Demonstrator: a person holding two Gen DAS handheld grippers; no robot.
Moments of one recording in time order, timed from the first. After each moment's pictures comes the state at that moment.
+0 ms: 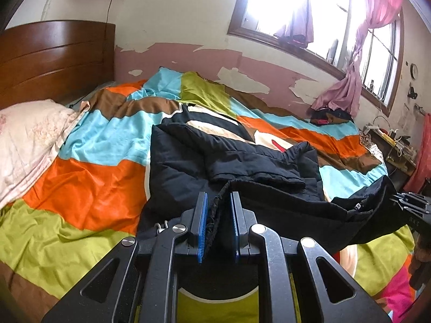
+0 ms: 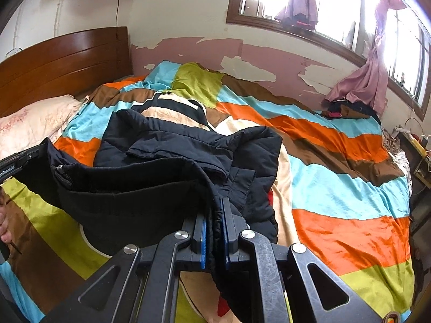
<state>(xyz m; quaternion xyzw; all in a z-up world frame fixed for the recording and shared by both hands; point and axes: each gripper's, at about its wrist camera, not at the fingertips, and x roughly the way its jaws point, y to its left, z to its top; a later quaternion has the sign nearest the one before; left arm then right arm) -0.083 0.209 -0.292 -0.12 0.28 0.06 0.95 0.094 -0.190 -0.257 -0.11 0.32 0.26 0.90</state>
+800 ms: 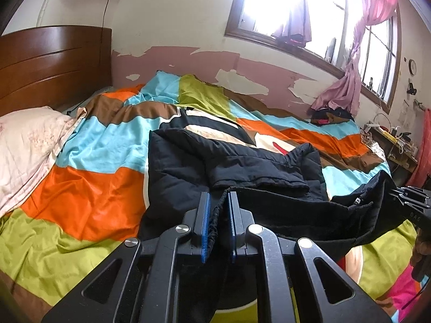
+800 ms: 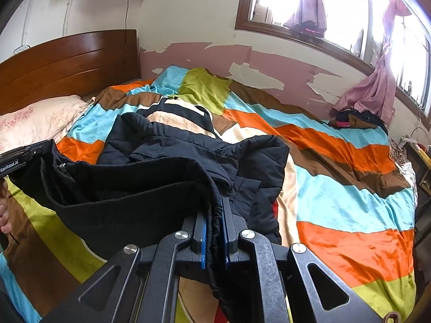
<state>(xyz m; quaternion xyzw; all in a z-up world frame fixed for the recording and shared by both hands) -0.066 0.212 -0.295 -0.11 0.27 0.06 0.95 0.112 -0.190 -0.263 -0.12 0.30 0.29 0.90</state>
